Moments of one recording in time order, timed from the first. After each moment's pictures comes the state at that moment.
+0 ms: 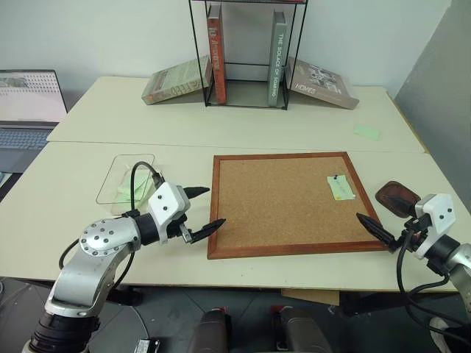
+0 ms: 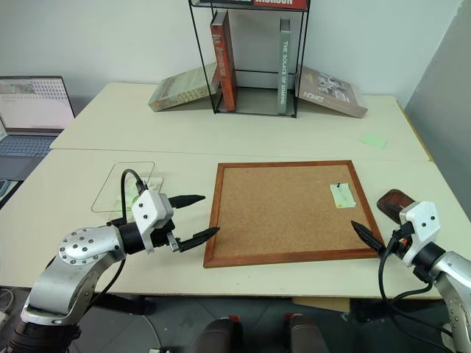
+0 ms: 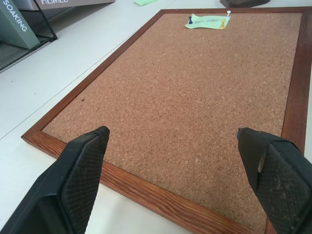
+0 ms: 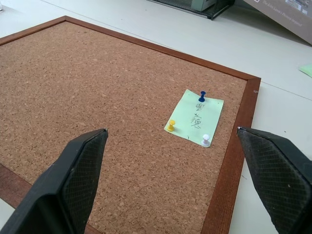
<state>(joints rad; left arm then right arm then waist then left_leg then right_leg) -0.10 0.70 0.05 -0.38 -0.33 0.33 -0.85 0.15 -0.66 -0.37 -0.32 0.46 0.32 0.72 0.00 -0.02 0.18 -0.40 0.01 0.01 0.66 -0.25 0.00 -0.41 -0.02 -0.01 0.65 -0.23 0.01</state>
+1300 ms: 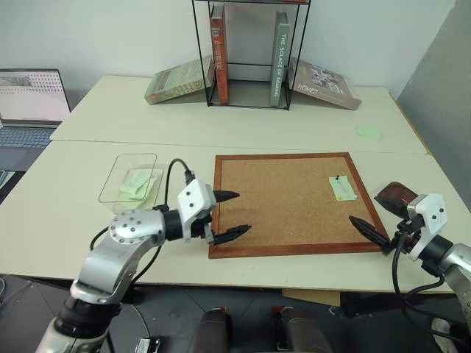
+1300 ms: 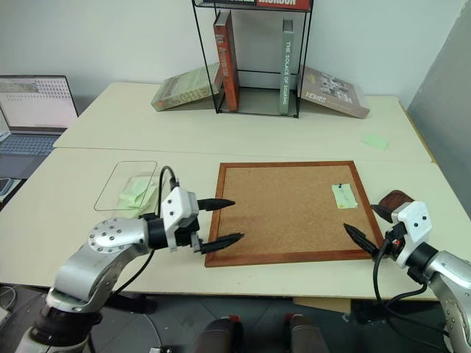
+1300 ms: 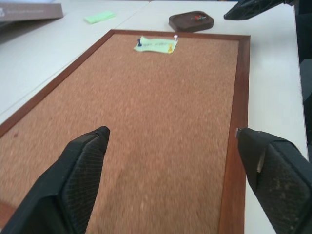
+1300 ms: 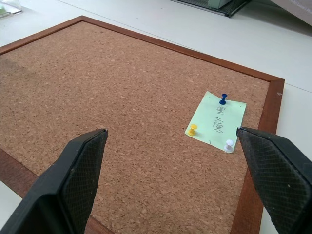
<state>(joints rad) -0.26 0.63 -0.11 -0.39 -0.37 0.44 -0.90 0.16 -0.66 -0.35 -0.39 0.49 0.39 0.72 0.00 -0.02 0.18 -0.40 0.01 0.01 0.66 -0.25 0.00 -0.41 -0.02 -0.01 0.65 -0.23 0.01</state>
